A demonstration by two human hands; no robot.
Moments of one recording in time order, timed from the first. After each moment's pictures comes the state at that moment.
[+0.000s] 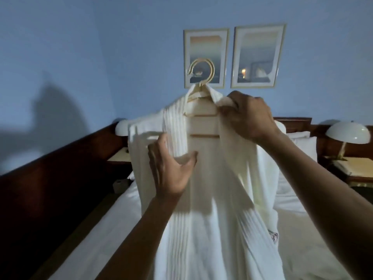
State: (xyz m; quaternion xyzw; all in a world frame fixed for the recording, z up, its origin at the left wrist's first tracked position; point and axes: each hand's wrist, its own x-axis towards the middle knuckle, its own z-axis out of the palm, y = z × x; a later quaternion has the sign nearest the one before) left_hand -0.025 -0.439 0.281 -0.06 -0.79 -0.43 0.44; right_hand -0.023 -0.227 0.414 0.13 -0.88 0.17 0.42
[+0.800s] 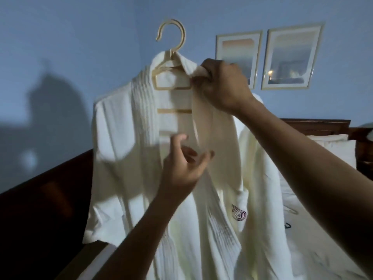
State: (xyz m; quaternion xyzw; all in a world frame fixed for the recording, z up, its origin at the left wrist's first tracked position) left_hand 0.130 -0.592 0.329 -0.12 -0.78 -0.52 0.31; right_hand 0.048 -0.452 0.489 0.24 -0.83 0.22 0.46
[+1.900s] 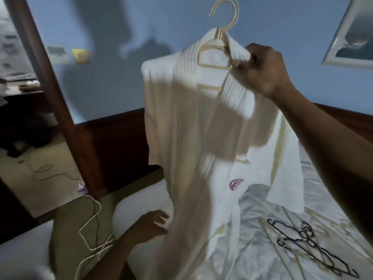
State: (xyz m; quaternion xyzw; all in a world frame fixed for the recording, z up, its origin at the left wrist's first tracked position) left_hand 0.169 -0.721 0.044 0.26 -0.86 -0.43 -0.10; right_hand -0.109 -0.499 0.427 0.39 -0.79 0.35 0.31
